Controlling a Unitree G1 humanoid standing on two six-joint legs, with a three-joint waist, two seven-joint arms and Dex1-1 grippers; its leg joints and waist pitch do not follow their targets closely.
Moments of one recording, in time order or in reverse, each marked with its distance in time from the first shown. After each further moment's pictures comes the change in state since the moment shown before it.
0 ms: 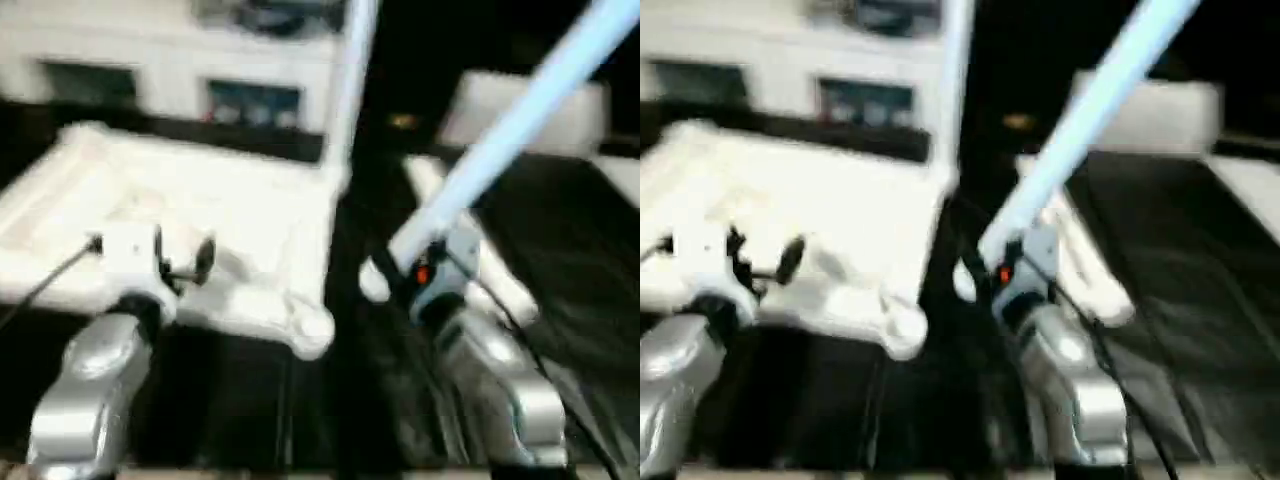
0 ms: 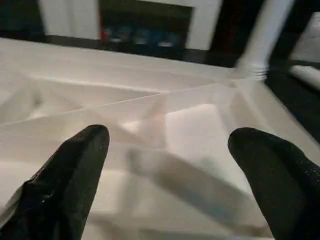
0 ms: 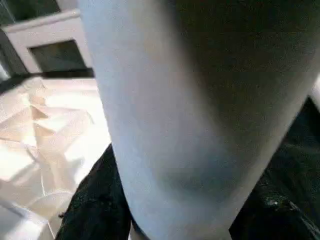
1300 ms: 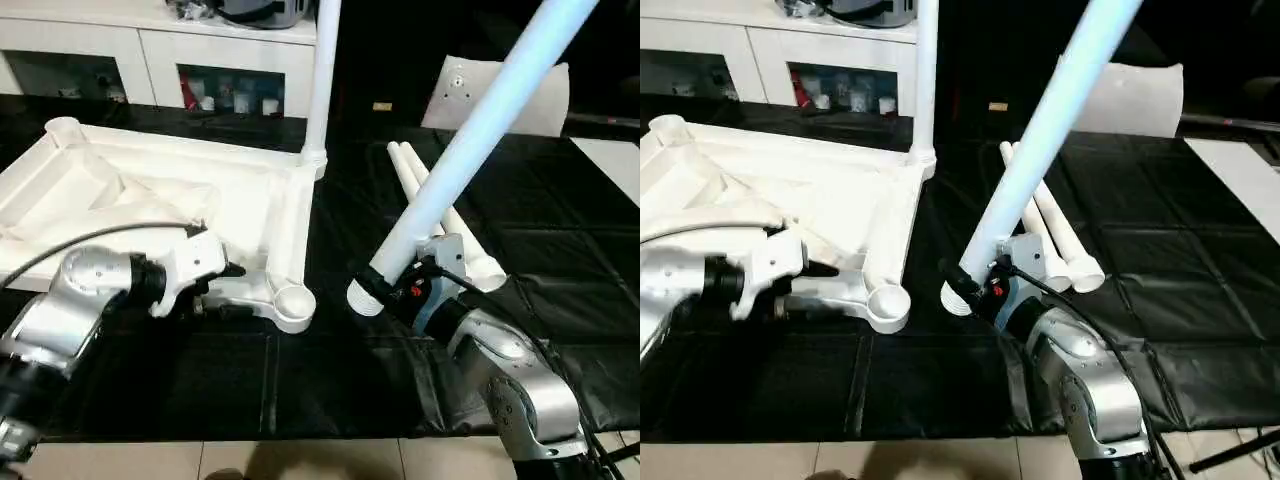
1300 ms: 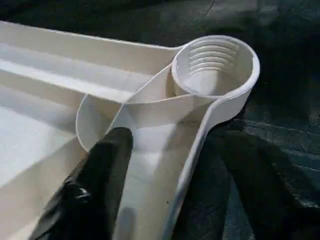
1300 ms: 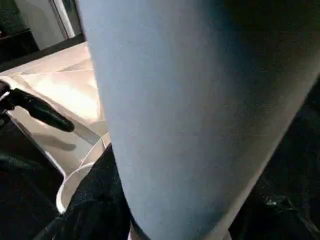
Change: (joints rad) left arm -0.379 0.492 -0.412 0.591 0.121 -0.398 -1.061; right arm -0.006 -0.159 0.077 0.071 0.038 -0.075 0.278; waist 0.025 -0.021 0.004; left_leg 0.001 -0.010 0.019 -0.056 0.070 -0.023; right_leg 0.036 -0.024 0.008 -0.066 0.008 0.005
